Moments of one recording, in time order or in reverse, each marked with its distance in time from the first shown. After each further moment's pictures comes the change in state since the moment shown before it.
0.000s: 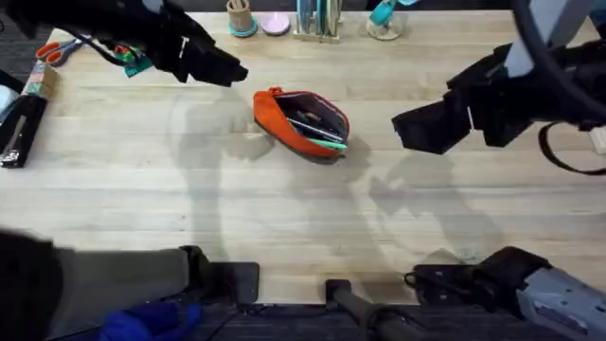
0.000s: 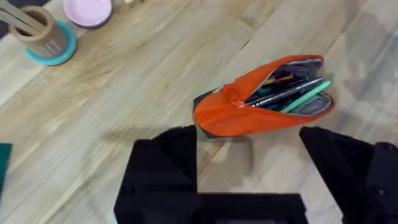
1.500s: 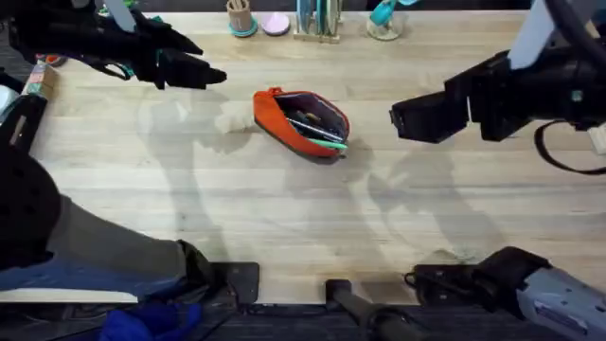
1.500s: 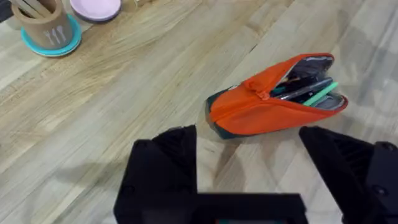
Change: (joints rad) left arm 0.189 0.191 0.000 -0.030 0.211 0.219; right arm 0.000 0.000 0.000 0.013 0.000 0.122
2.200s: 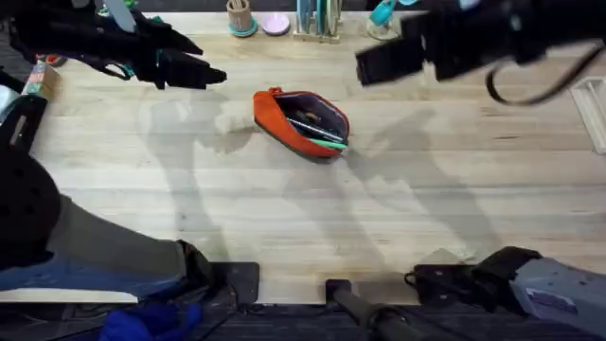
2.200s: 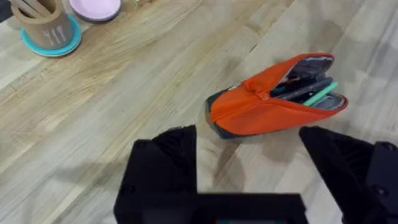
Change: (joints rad) left arm 0.000 0.000 0.000 0.000 0.000 0.000; right arm 0.001 0.262 0.187 0.053 -0.042 0.078
